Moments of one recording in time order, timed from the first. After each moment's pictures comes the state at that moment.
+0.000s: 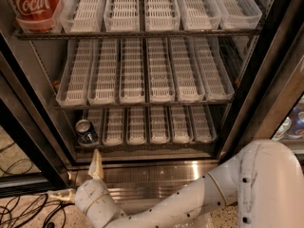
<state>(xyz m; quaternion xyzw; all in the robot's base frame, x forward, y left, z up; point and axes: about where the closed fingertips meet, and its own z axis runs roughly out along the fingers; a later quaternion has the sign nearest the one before) 0.469 0.240 0.622 -0.31 0.62 0.18 0.70</state>
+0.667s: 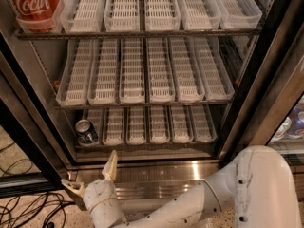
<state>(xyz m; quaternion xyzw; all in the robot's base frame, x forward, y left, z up) 0.489 0.191 0.616 -0.21 0.66 0.10 0.72</state>
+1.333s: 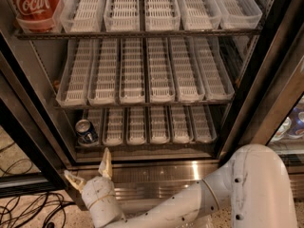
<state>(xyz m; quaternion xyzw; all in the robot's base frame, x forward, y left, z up) 0.498 0.197 0.616 -0.21 0.65 0.10 0.72</state>
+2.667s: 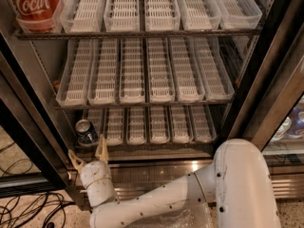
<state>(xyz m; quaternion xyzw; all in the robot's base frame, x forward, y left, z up) 0.562 0.212 0.615 -0.19 0.62 0.07 0.75</state>
